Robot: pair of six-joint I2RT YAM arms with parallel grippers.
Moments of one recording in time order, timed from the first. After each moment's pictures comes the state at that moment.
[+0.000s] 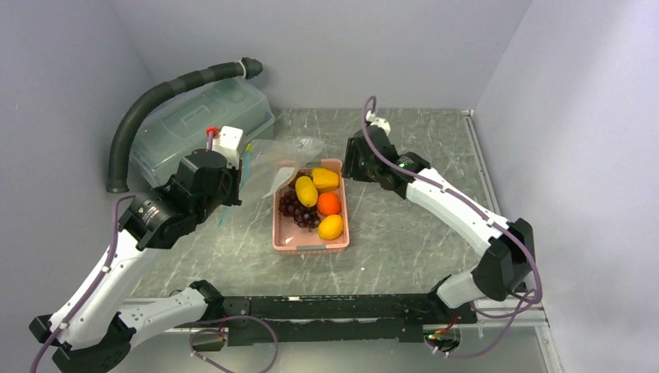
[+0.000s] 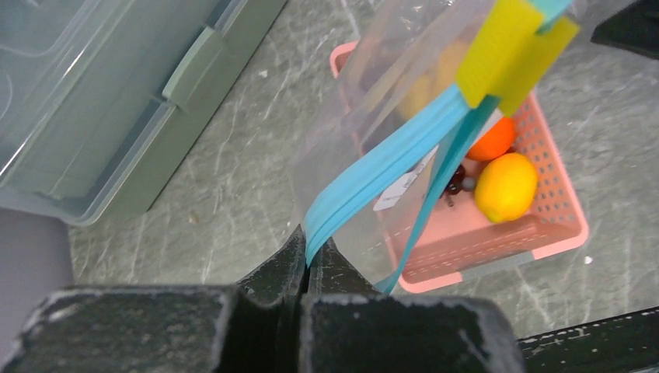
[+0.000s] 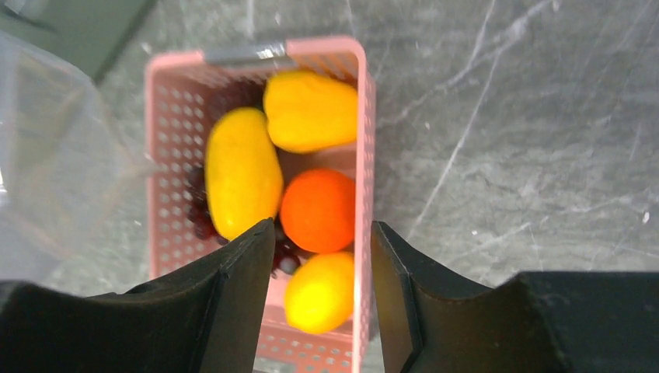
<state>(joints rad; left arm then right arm) -0.69 0.94 1.37 -0.99 -0.40 -0.22 0.66 1.44 1.32 -0.56 0.24 0.66</state>
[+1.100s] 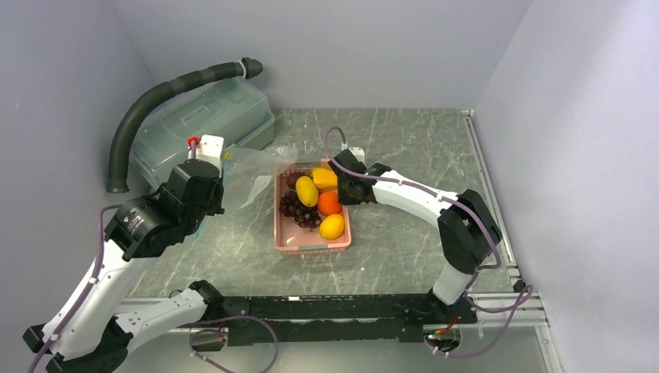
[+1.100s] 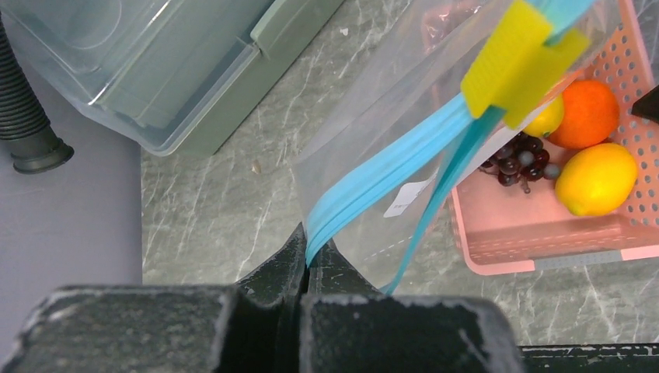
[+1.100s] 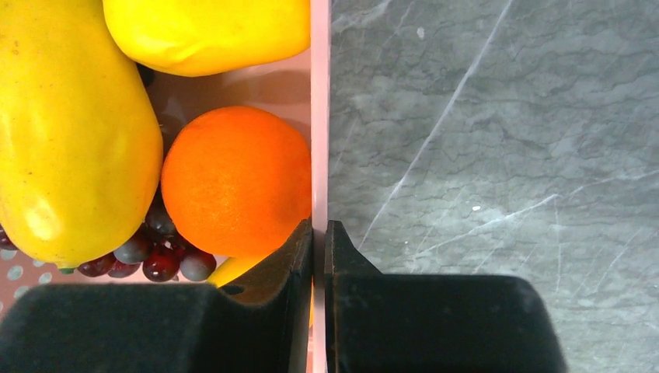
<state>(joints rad) -0.69 0.90 1.40 -1.19 -0.58 -0.29 0.73 1.71 1.22 -0.55 0.24 0.62</state>
